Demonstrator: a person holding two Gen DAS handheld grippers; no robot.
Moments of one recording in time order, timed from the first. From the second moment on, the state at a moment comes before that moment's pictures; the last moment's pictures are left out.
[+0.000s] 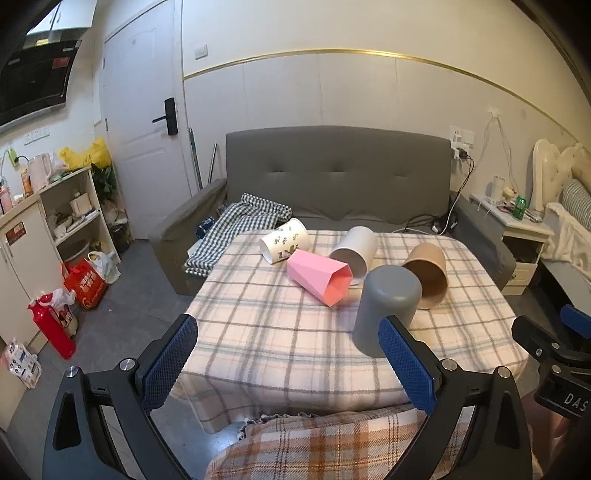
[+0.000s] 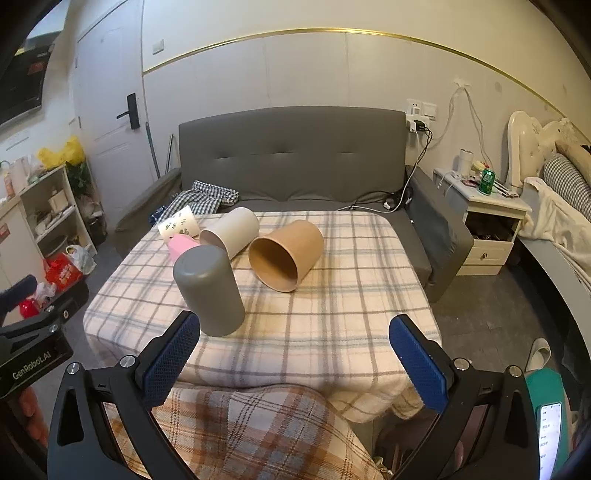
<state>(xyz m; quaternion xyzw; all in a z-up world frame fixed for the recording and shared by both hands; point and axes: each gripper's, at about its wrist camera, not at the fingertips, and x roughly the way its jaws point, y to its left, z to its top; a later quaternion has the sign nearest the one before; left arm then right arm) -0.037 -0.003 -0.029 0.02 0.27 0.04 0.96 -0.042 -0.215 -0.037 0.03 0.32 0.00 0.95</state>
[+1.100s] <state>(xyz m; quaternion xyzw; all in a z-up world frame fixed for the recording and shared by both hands) -0.037 0.001 -0.034 0.02 0.29 0.05 0.95 -0.040 -0.211 -0.043 0.02 0.33 0.00 0.94</state>
